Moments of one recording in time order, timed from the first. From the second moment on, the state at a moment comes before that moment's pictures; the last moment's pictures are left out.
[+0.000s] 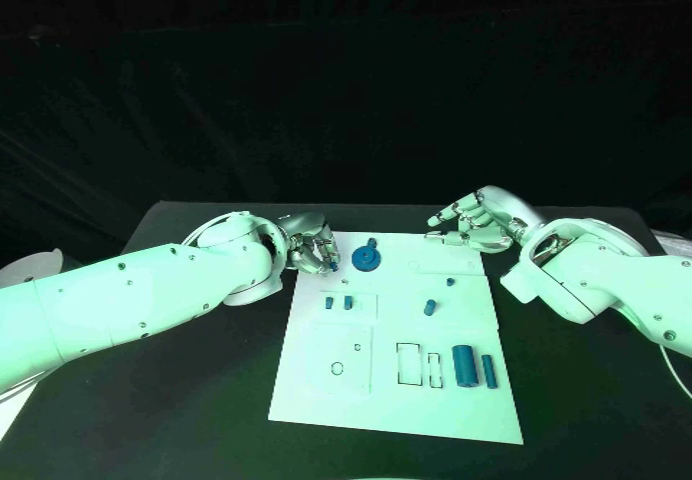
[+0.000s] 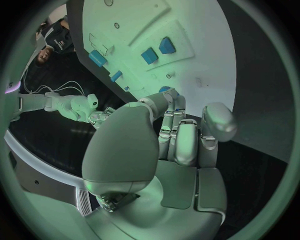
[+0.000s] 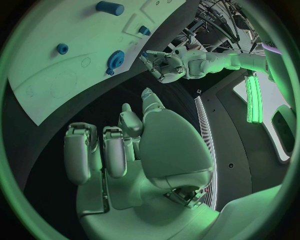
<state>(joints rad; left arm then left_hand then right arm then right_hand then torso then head) 1.24 -0.70 -0.02 1.42 -1.29 -0.13 -0.23 1.42 -0.18 0.60 0.00 0.10 1.13 0.13 0.11 0.09 1.23 0.07 0.11 0.07 1.47 -0.02 1.35 1.10 0.12 1.46 0.07 1.06 1.11 1.23 -0.94 0.01 1.60 -0.99 -0.39 -0.02 1.36 -0.06 -0.05 0.21 0.25 1.06 0.13 0.07 0.07 1.36 0.04 1.04 1.21 1.47 -0.04 1.52 1.31 0.05 1.46 0.07 1.45 1.31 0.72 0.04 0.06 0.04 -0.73</state>
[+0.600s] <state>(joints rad) 1.23 -0.67 -0.03 1.40 -1.31 -0.12 -0.24 1.41 -0.18 0.59 0.00 0.10 1.13 0.13 0.11 0.09 1.23 0.06 0.11 0.08 1.47 -0.02 1.35 1.10 0.12 1.46 0.07 1.06 1.11 1.23 -0.94 0.01 1.60 -0.99 -0.39 -0.02 1.36 -0.06 -0.05 0.21 0.25 1.06 0.13 0.07 0.07 1.36 0.04 1.04 1.21 1.47 -0.04 1.52 1.31 0.05 1.46 0.07 1.45 1.31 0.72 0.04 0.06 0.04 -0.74</state>
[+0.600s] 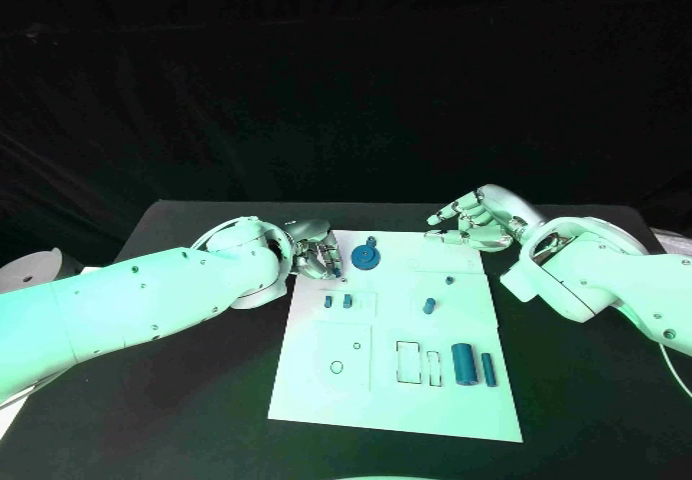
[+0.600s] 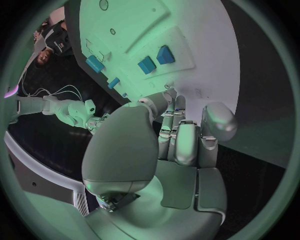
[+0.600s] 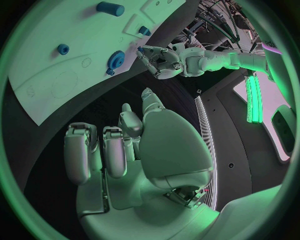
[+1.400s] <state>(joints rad) 1.22 -0.63 -0.03 1.37 -1.31 -0.11 -0.24 1.41 -0.18 0.59 0.00 0.10 1.13 0.13 0.11 0.09 1.23 0.06 0.11 0.08 1.47 -0.02 1.35 1.10 0.12 1.46 0.07 1.06 1.11 1.23 -0.94 0.01 1.60 -0.99 -0.39 -0.02 1.36 -0.06 -0.05 0.21 0.25 1.06 0.13 0.07 0.07 1.36 0.04 1.04 1.21 1.47 -0.04 1.52 1.31 0.05 1.46 0.07 1.45 1.31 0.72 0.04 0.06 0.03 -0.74</state>
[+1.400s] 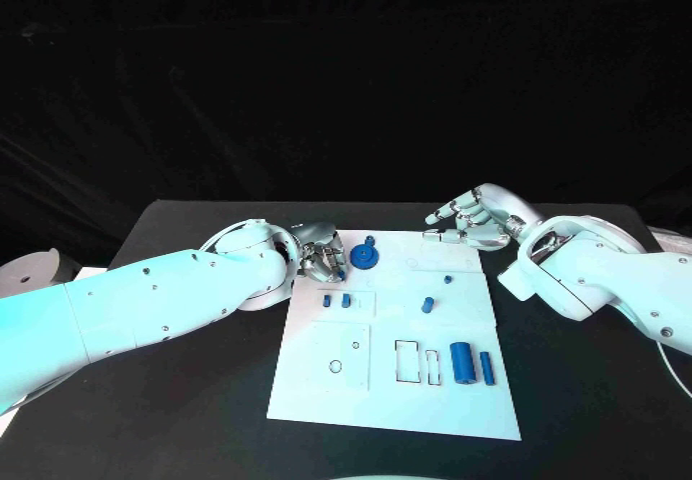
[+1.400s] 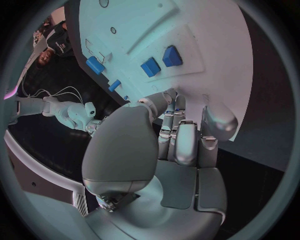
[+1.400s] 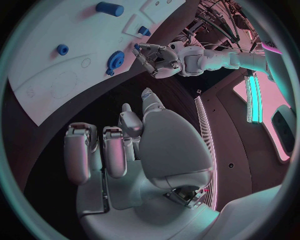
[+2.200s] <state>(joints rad) 1.22 -0.63 -0.03 1.38 -1.31 -0.08 -0.24 1.41 -0.18 0.59 0.00 0.09 1.14 0.13 0.11 0.09 1.24 0.06 0.11 0.08 1.47 -0.02 1.35 1.10 0.12 1.46 0.07 1.06 1.11 1.23 -0.94 0.01 1.60 -0.99 -0.39 -0.02 1.36 -0.06 -0.05 0.21 0.25 1.06 0.13 0.07 0.07 1.36 0.04 1.04 1.21 1.47 -0.04 1.52 1.31 0.05 1.46 0.07 1.45 1.31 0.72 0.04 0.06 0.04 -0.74</state>
